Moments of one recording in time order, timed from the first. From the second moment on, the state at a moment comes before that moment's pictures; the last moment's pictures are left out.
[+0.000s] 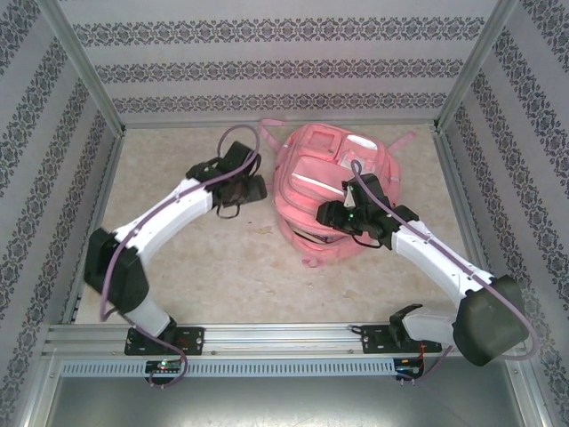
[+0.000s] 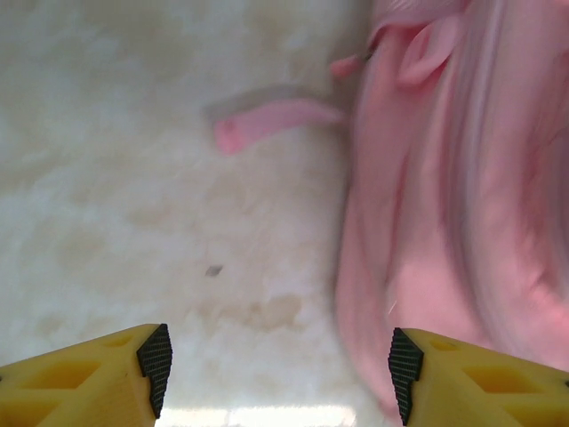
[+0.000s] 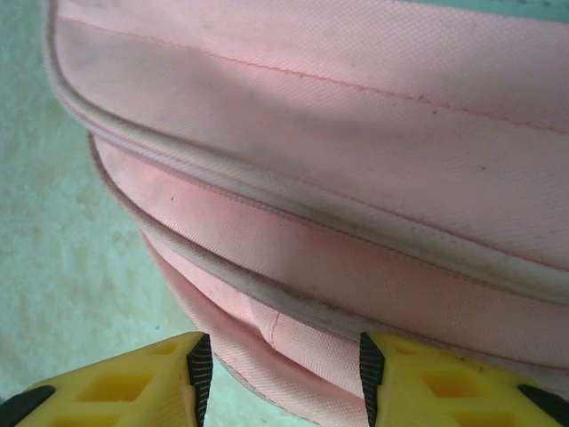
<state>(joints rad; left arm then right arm) -0.53 1.66 1.46 -0.81 -0.11 -0.71 0.43 1.24 0.84 -0.48 -0.26 0.70</state>
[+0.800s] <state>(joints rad) -0.34 2.60 2.48 -0.75 0.35 -0.52 0.37 1.16 0.72 -0.51 -0.17 0.71</state>
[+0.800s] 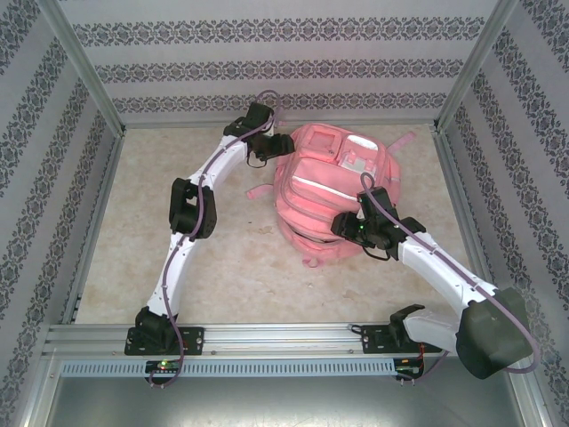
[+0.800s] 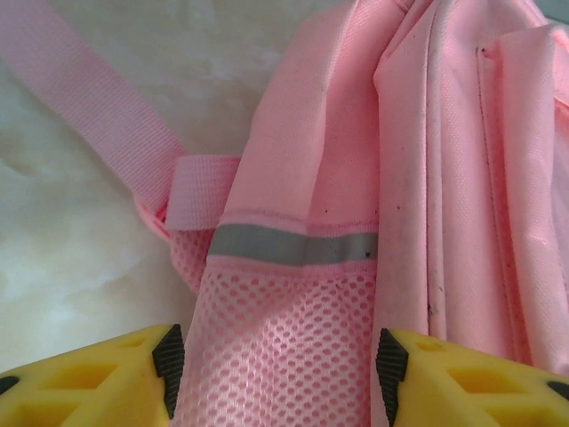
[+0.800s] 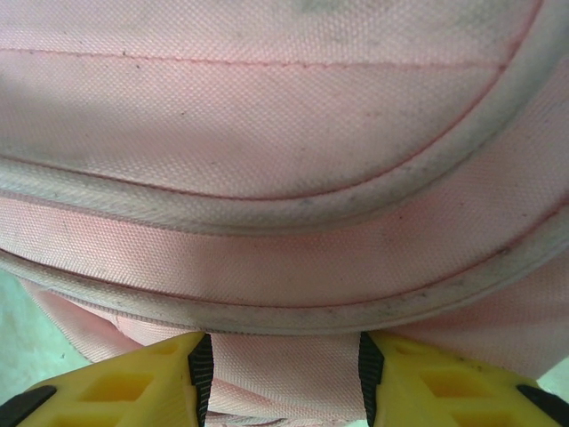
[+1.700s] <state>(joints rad) -0.24 2.01 1.44 -0.47 0.17 -0.62 0.33 1.43 0.94 -0.59 -0.16 0.59</state>
